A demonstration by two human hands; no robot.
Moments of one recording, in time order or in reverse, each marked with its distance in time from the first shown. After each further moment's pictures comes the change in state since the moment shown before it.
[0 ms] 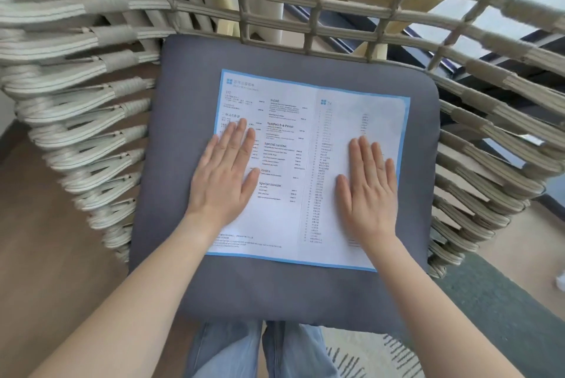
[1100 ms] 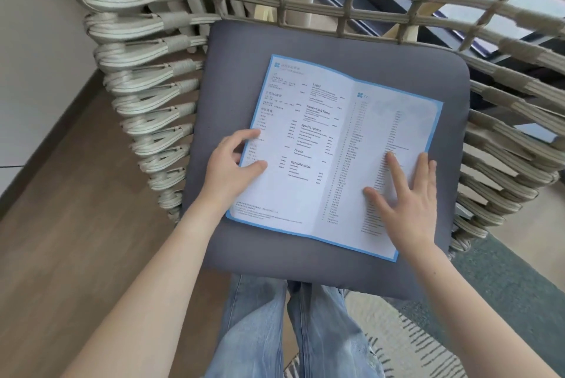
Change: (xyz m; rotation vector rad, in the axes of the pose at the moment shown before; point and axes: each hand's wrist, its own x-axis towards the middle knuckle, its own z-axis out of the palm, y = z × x) left_hand -0.047 -0.015 -0.059 -1.103 -0.001 -0.591; right_hand -0.063 0.007 -0.020 0.186 -0.068 0.175
